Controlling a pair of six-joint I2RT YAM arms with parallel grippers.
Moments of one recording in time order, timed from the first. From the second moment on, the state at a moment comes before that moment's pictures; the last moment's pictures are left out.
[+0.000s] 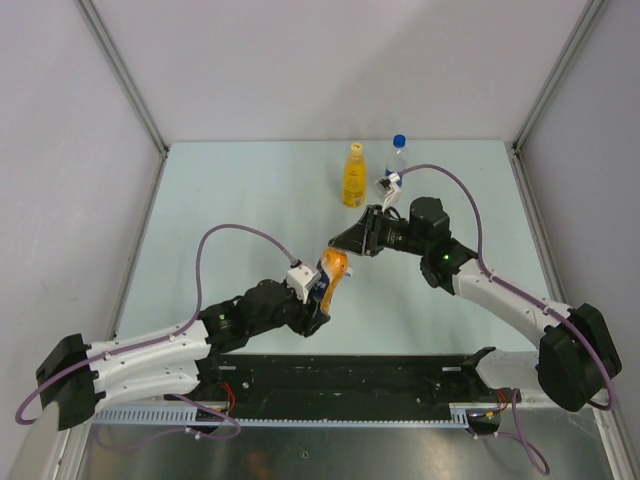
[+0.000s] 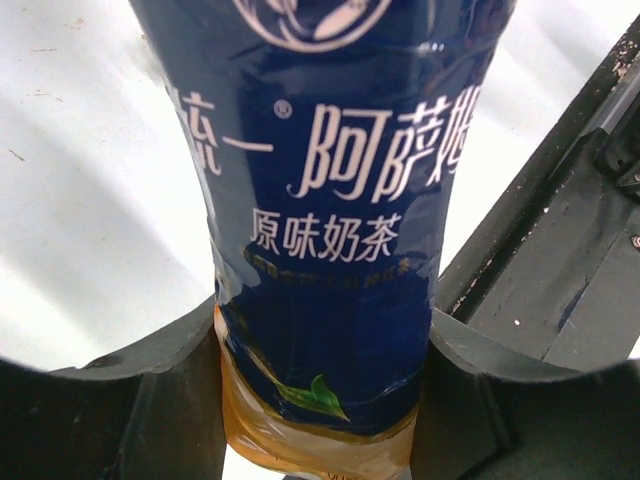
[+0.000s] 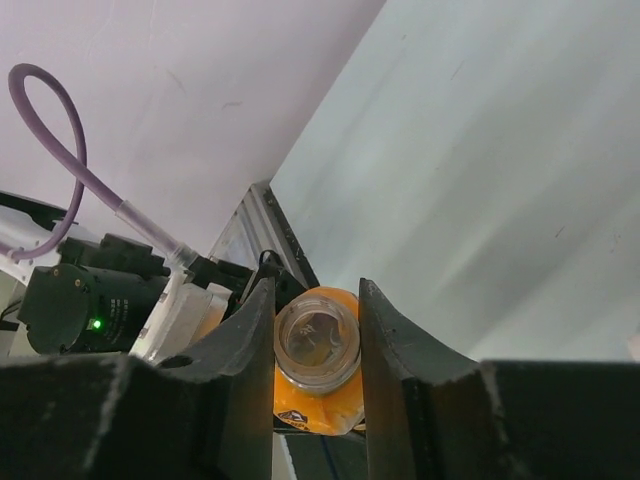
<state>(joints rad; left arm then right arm) -1.05 0.90 0.42 -0.02 -0.04 -0.31 0.61 1.26 0.82 0.30 -0.59 0.76</state>
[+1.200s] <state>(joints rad) -1.05 0.79 0.48 -0.01 -0.16 -0.32 0.62 0.85 0.84 -0.09 0.21 0.28</state>
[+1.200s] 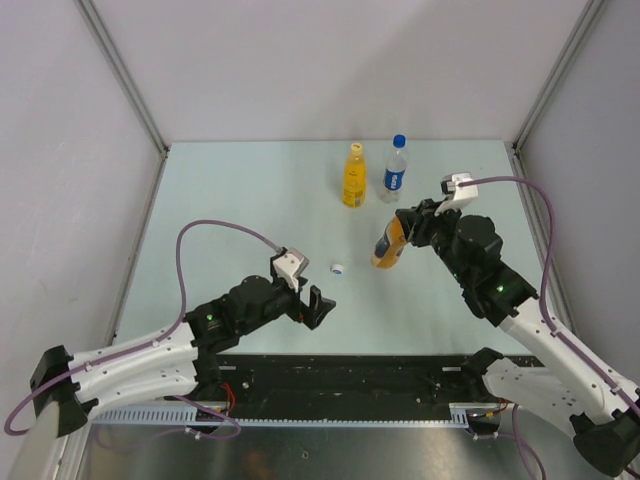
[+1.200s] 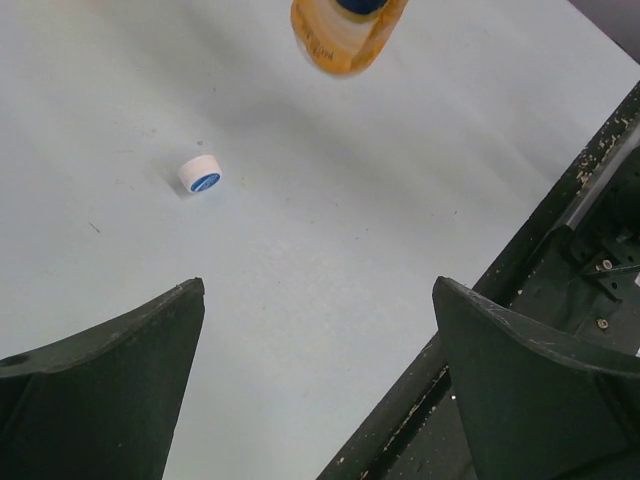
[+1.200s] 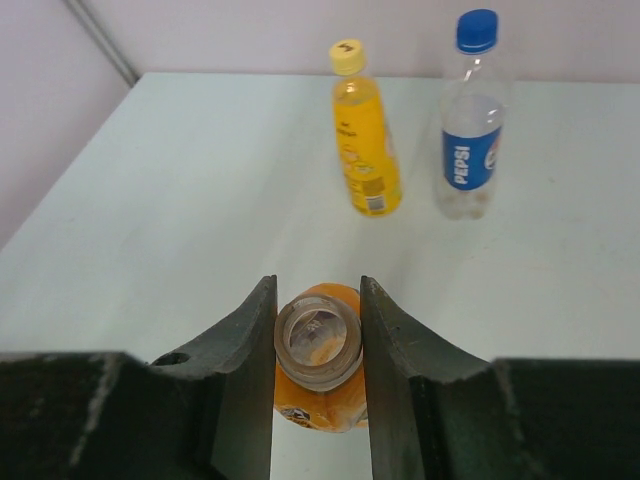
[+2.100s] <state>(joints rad) -1.05 0.89 0.44 0.01 -0.18 -0.36 0.50 1.13 0.83 0.04 0.35 0.27</state>
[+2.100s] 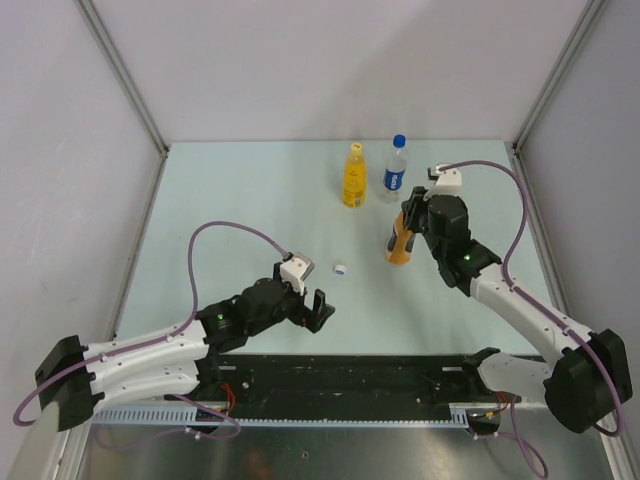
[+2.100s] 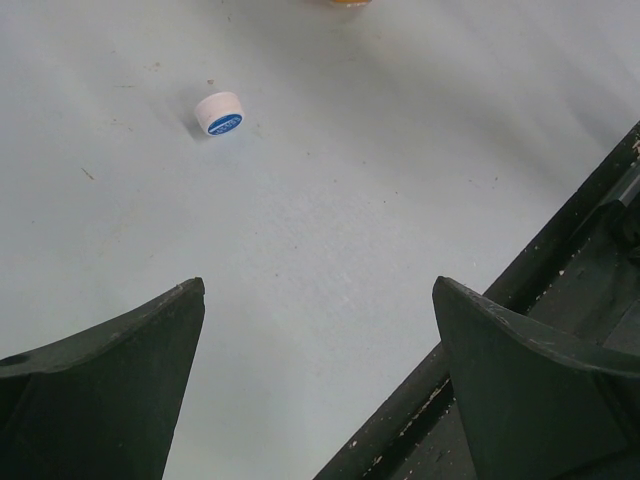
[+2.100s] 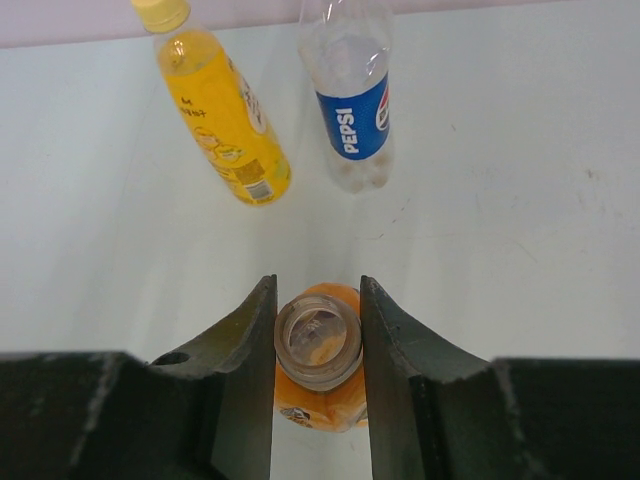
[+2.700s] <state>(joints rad) -1.05 0.88 0.44 0.01 -0.17 -0.33 0.49 1.13 0.80 0.01 0.22 0.37</state>
